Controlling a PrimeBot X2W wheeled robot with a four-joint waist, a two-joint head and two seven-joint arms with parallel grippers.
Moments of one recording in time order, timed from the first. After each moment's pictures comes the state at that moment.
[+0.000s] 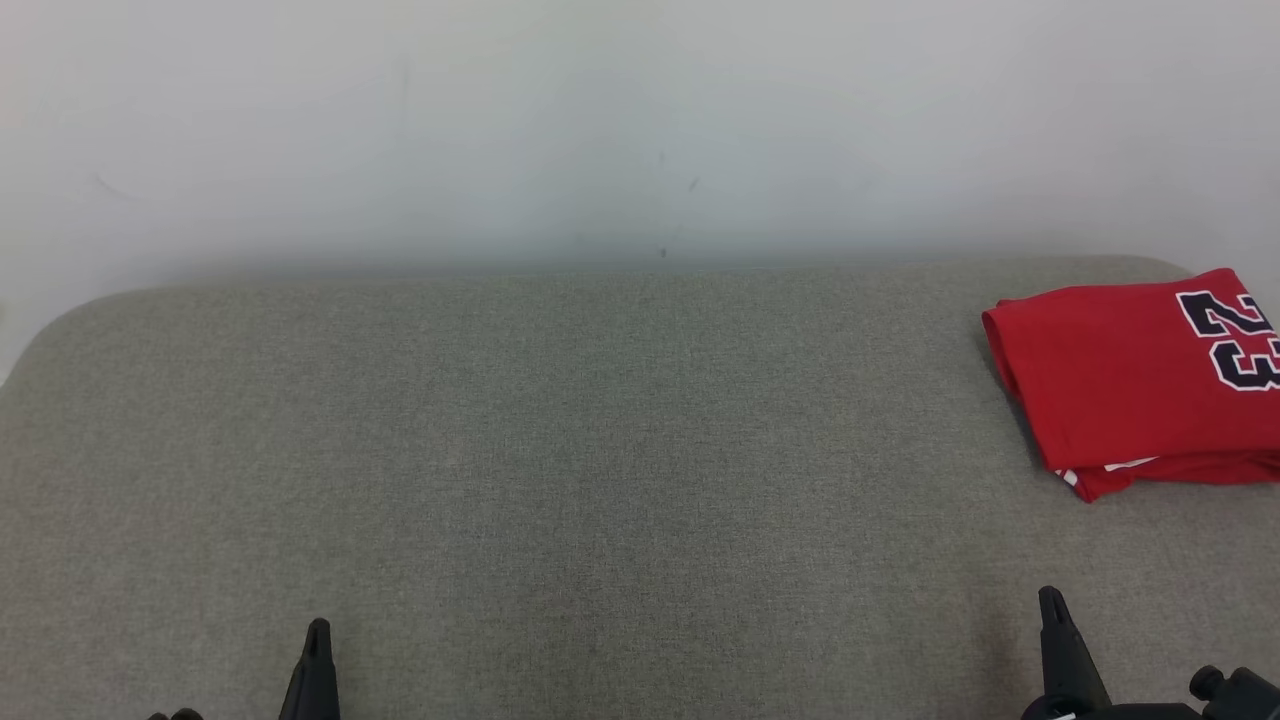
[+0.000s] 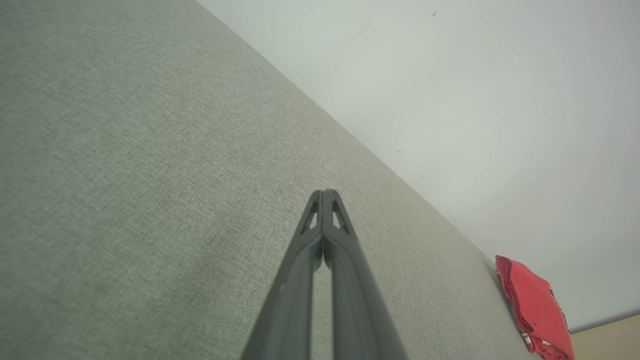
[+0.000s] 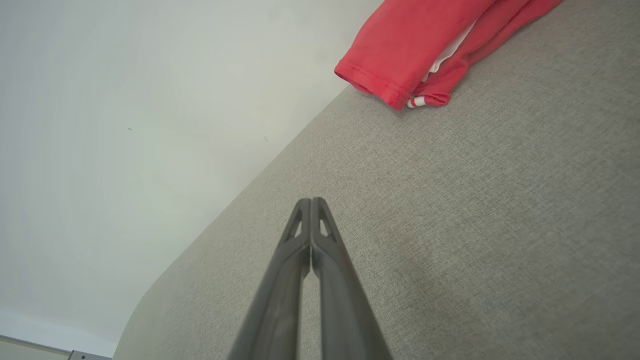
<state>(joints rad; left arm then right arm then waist) 0.01 0.05 0.02 0.25 -0.79 -0.13 -0.12 0.06 -0.06 -0.08 0.21 0.80 0.13 -0.09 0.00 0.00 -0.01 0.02</state>
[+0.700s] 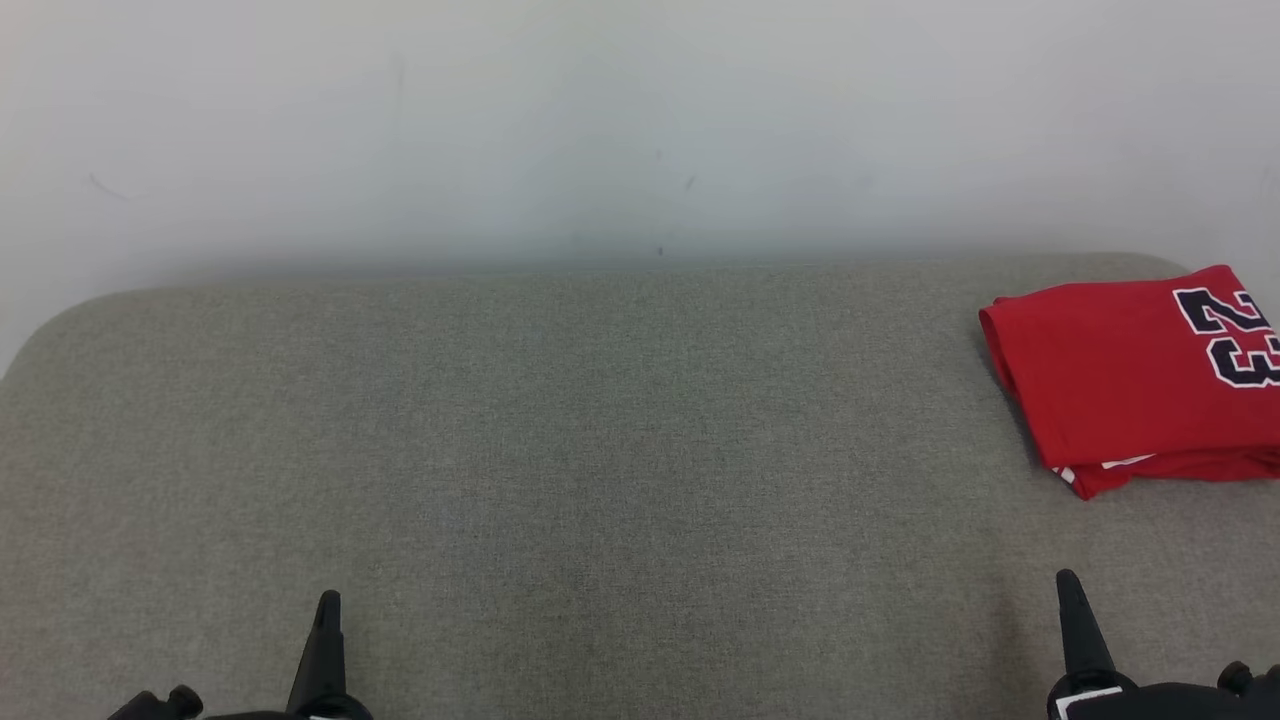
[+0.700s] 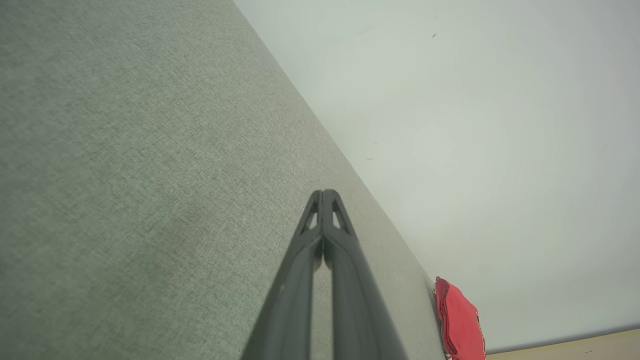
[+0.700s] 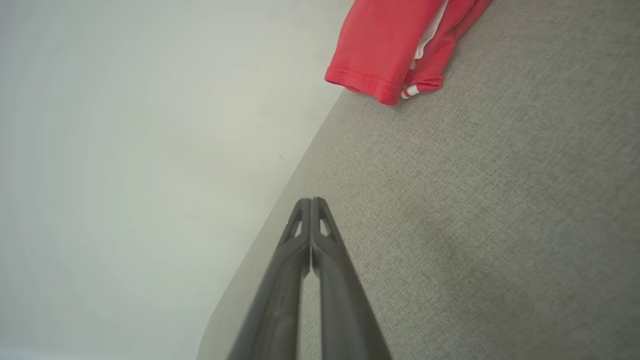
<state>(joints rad) -0.04 0.05 0.01 0.27 -1.05 -0.13 -0.06 0.03 -0.06 -0.12 0.20 1.06 0.13 -0.02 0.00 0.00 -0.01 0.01</state>
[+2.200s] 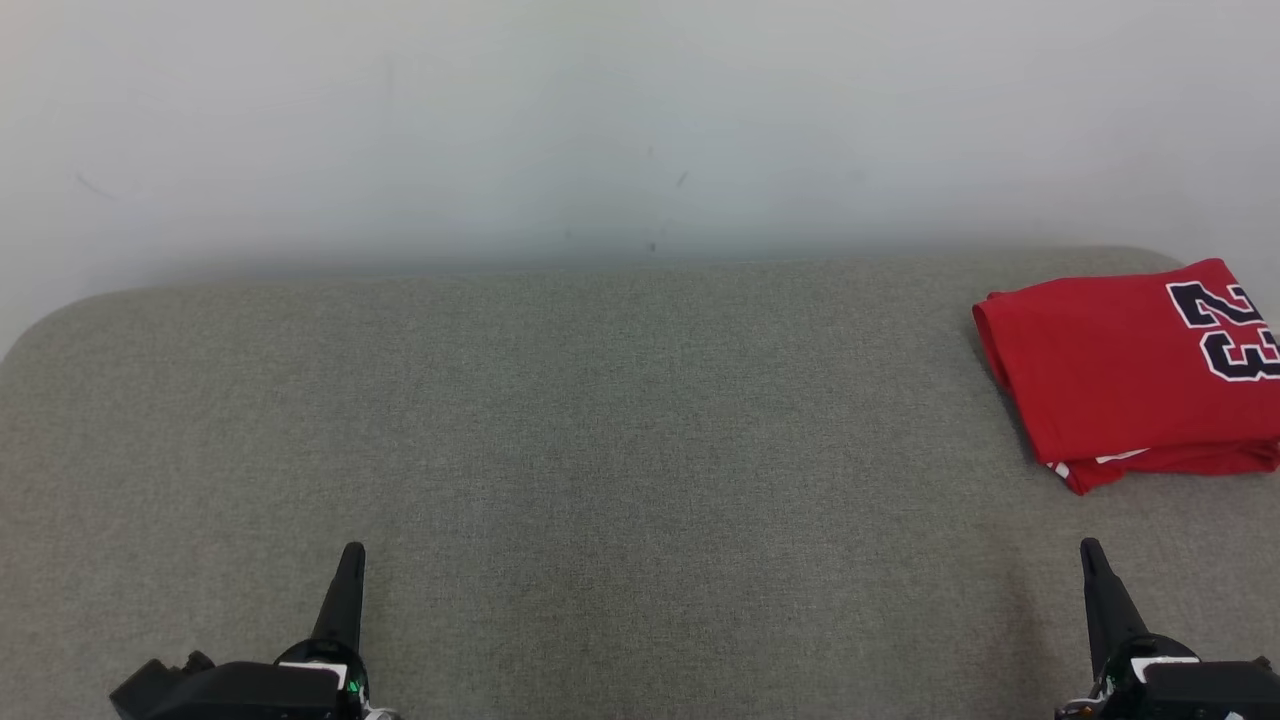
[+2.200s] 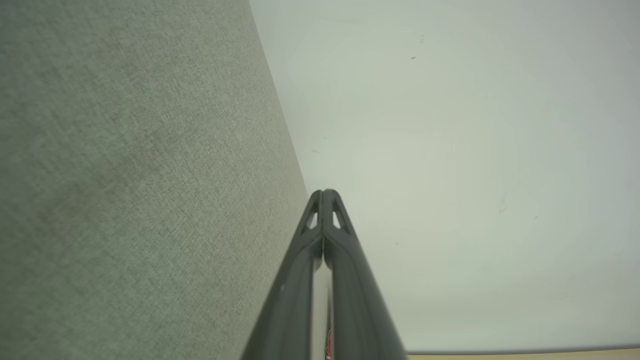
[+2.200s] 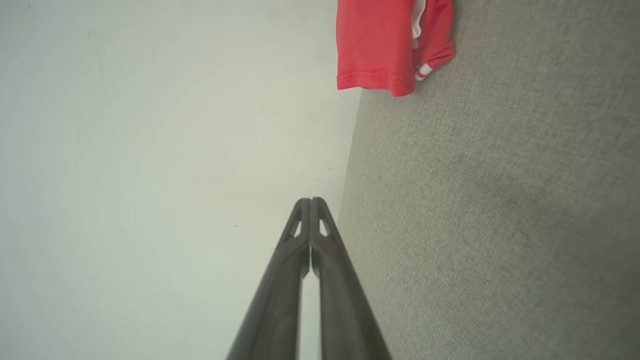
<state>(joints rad) -0.13 0.05 -0.01 0.29 -1.48 -0.13 0.03 -0.01 -0.06 -0.19 0.18 1.48 0.13 0.10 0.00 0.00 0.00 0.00</state>
